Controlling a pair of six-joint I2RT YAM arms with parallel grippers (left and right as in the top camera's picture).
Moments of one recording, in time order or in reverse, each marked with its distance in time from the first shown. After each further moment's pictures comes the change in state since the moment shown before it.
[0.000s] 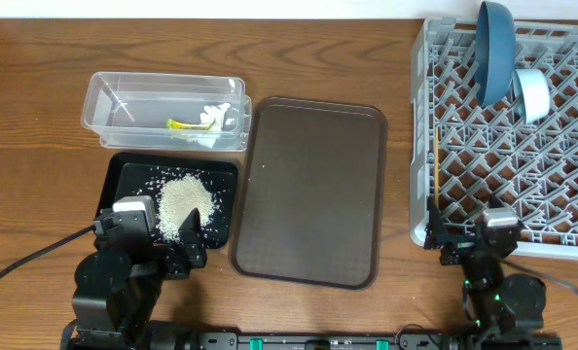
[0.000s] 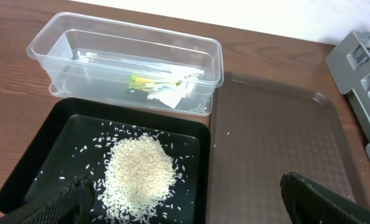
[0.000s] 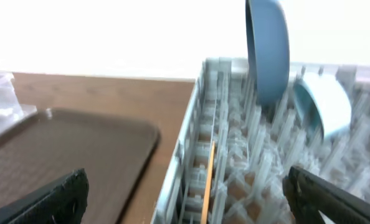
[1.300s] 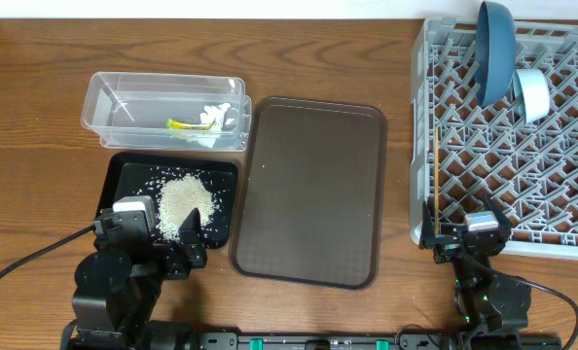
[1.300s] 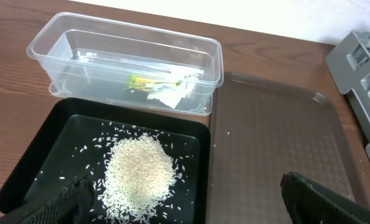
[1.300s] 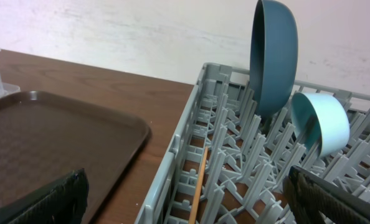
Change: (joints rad) left arm 0.000 0.000 0.000 0.000 0.000 0.000; right arm 0.021 -0.046 -0.143 0.120 0.019 -0.116
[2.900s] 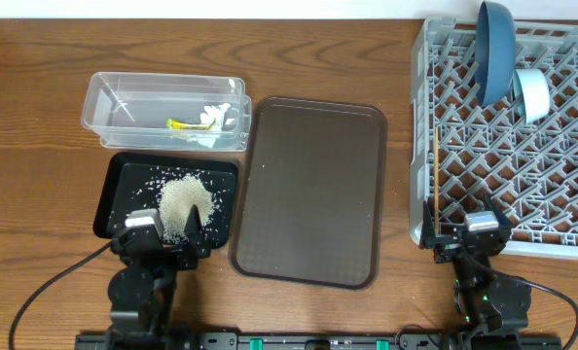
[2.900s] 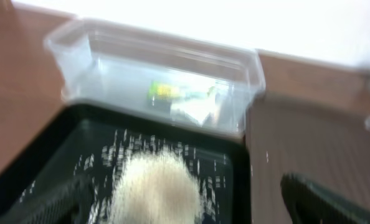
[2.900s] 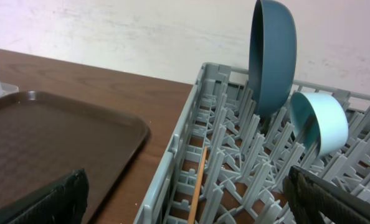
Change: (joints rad) left arm 0.072 -0.317 -0.517 0.409 -0.045 0.016; right arm 0.000 0.000 0.000 0.000 0.001 0.000
